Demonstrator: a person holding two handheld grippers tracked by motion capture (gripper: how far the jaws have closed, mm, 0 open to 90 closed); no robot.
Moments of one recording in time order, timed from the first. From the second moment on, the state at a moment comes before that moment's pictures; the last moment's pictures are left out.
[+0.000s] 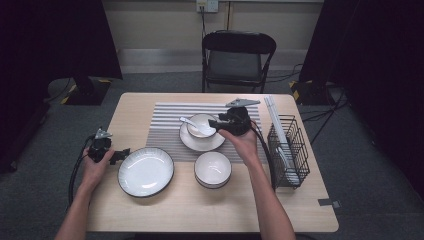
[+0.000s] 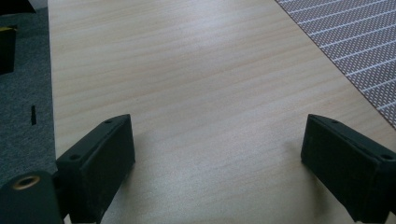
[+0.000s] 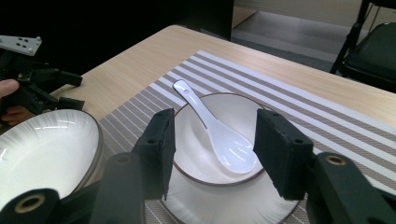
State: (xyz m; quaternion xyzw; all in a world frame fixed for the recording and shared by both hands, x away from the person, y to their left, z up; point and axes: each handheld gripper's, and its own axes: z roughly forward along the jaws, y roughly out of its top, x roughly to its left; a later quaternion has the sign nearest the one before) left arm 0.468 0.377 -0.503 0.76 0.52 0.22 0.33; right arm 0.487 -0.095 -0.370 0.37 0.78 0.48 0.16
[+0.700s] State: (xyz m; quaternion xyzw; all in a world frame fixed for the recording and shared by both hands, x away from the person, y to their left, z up) left arm 0.468 0.377 -0.503 0.76 0.52 0.22 0.33; right arm 0.485 -0.134 -0.351 0.40 0.75 0.49 0.19
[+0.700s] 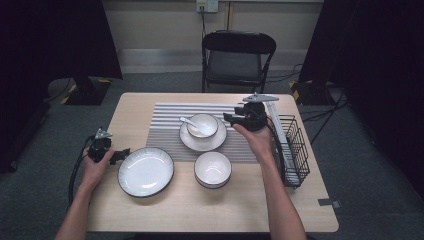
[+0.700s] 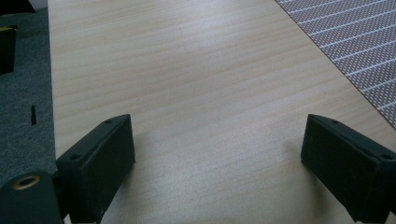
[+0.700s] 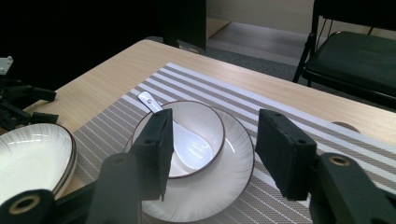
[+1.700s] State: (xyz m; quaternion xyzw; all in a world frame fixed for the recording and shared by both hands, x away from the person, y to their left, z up) left arm 0.468 0.377 -0.503 0.76 0.52 0.22 0.33; right arm 0.482 -0.191 -0.340 0.44 0.73 0.47 0.22
